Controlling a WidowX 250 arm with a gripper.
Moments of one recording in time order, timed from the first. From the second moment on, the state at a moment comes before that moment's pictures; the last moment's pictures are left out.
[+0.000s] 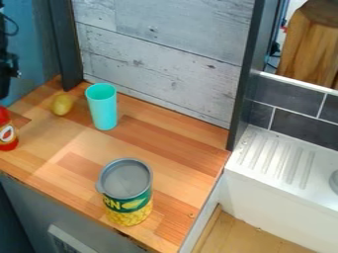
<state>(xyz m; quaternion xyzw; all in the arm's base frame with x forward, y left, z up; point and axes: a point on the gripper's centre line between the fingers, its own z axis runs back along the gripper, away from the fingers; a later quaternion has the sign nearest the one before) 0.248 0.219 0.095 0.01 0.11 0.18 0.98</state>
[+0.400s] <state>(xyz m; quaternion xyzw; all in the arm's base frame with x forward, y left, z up) 0.263 0.204 0.137 0.03 0.04 0.18 0.98</state>
